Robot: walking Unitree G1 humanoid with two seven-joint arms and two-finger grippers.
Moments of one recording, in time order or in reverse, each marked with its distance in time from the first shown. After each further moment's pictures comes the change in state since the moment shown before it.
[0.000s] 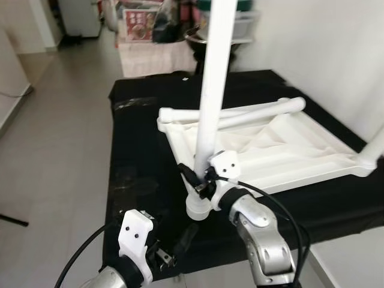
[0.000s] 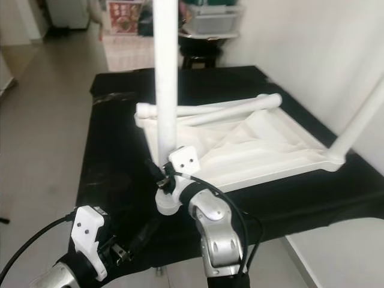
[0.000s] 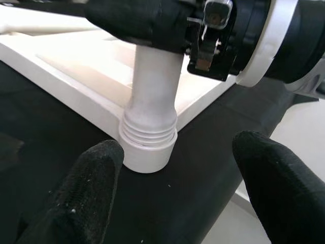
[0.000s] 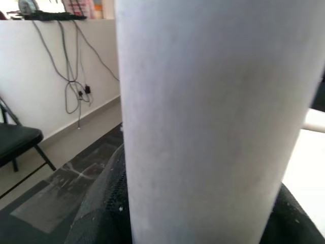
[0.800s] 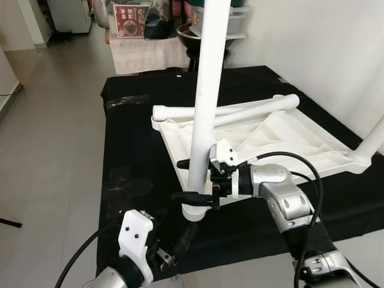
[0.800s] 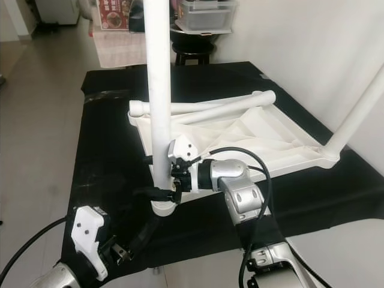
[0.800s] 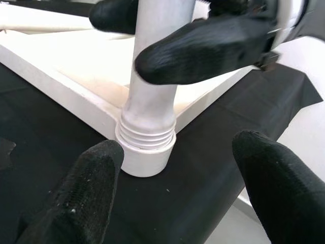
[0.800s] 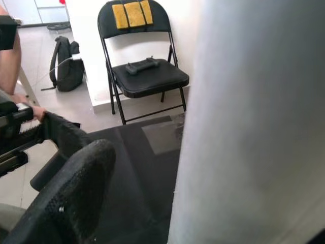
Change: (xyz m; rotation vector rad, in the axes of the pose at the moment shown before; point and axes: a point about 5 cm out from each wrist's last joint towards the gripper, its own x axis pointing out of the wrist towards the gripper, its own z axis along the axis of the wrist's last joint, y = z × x) left arm -0.004 -0.007 0.003 0.001 -0.017 0.004; right arm 0.007 -0.044 0.023 -0.120 0.115 0.788
